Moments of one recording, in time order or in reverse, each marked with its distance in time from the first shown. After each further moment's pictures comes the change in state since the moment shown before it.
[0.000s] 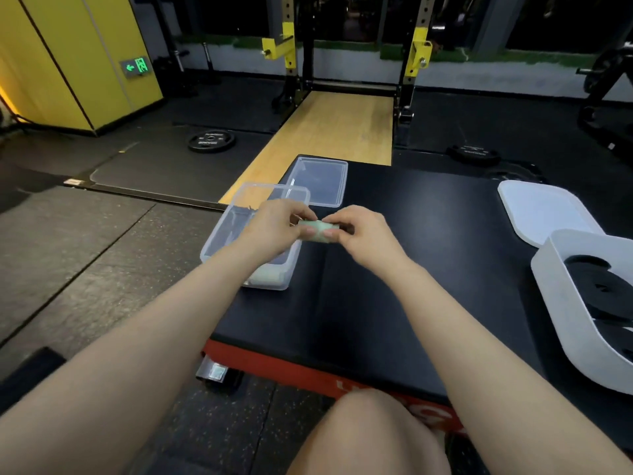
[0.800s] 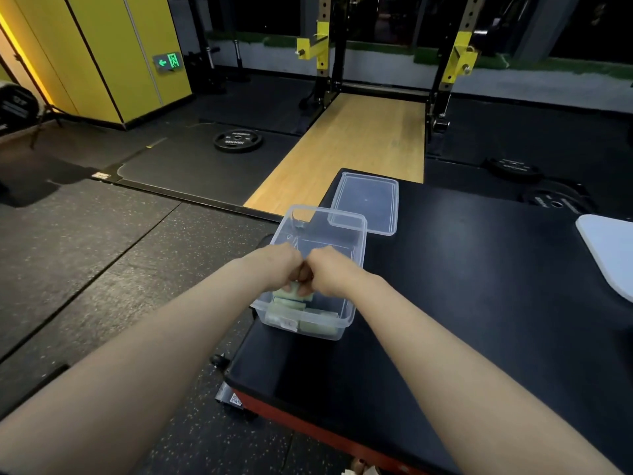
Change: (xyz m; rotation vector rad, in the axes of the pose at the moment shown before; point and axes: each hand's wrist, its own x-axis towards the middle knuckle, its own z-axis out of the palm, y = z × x) left_hand 0.054 -0.112 -0.037 0.544 -0.535 -0.153; right_hand 0.113 -0.032 0.126 -0.347 -0.538 0.053
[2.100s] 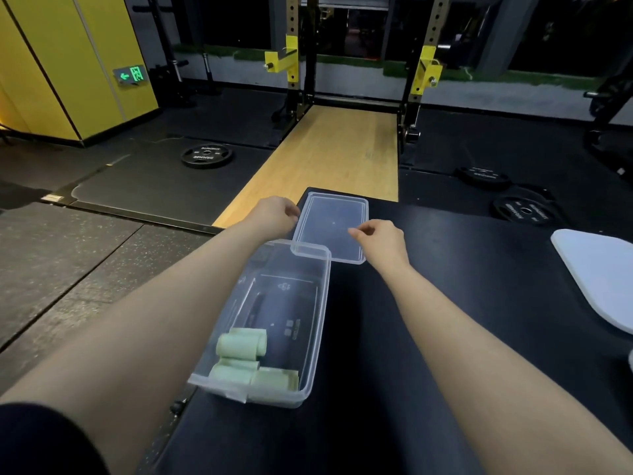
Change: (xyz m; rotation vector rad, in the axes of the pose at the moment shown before) left_hand 0.109 0.036 -0.079 -0.495 0.418 -0.047; right_hand 0.021 0.121 -0.078 0.545 0.633 0.396
